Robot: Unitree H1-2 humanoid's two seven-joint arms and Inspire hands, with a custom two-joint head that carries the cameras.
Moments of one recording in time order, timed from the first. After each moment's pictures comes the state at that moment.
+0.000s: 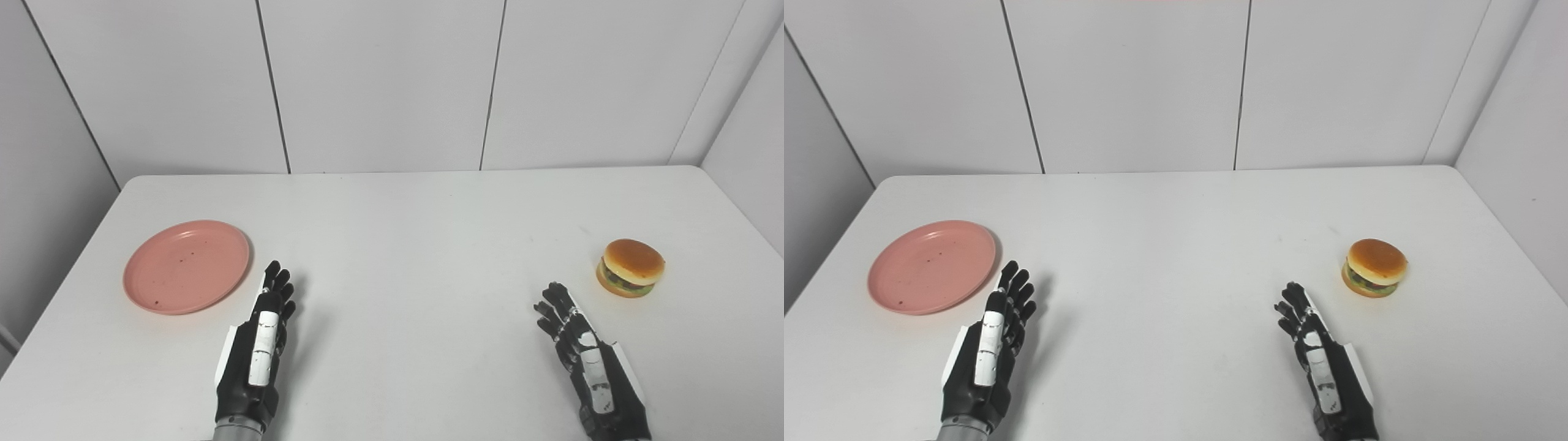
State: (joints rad) left arm 0.14 -0.04 -0.02 -0.38 -0.06 0.18 -0.02; right arm 0.10 -0.08 -0.02 -0.14 0.14 -0.09 0.18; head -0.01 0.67
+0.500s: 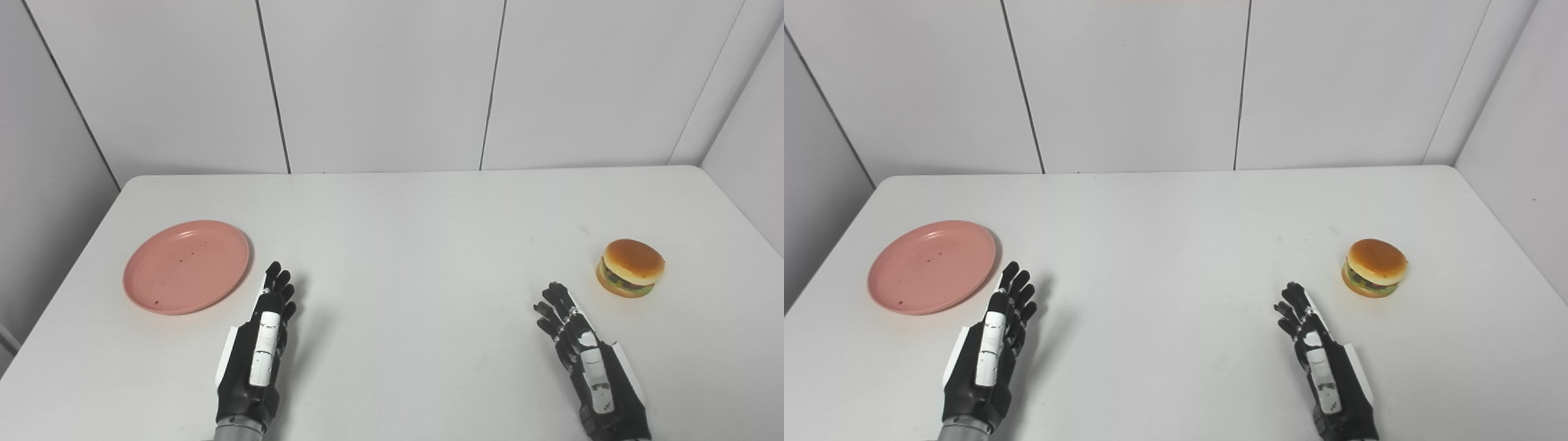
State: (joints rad) left arm 0.14 -0.04 -0.03 -0.37 -0.06 0.18 -0.02; right arm 0.10 -0.08 -0.02 -0.14 0.14 -0.09 0.18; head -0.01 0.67
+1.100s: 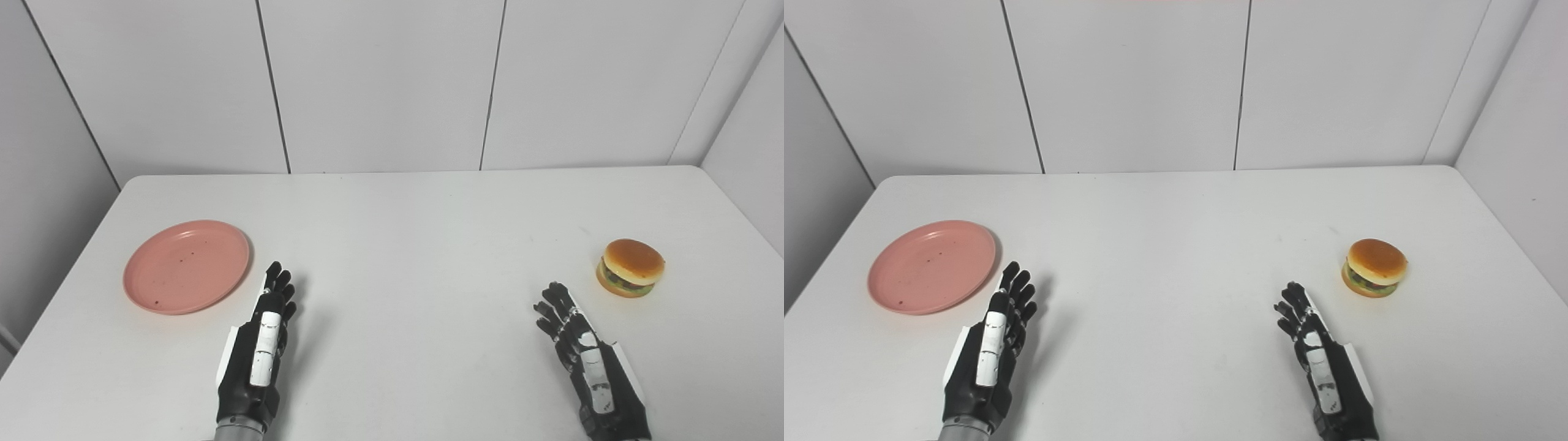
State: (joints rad) left arm 0.14 -0.04 -0.03 -0.37 -0.06 0.18 -0.02; right arm 0.10 -0.08 -0.02 -0.14 0.14 -0.09 0.18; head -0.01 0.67
